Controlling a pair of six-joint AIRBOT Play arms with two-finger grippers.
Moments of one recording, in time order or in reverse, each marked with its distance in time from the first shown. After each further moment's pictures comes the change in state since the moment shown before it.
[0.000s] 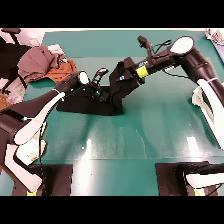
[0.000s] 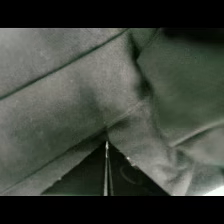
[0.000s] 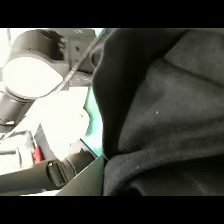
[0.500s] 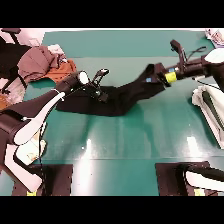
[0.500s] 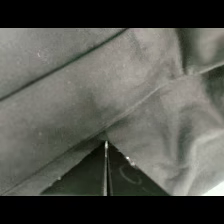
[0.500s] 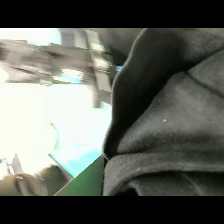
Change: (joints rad) left arm 0.000 -0.001 -0.001 0.000 -0.012 0.050; right arm -0.226 0.243 -0.285 -0.010 -0.024 -0.185
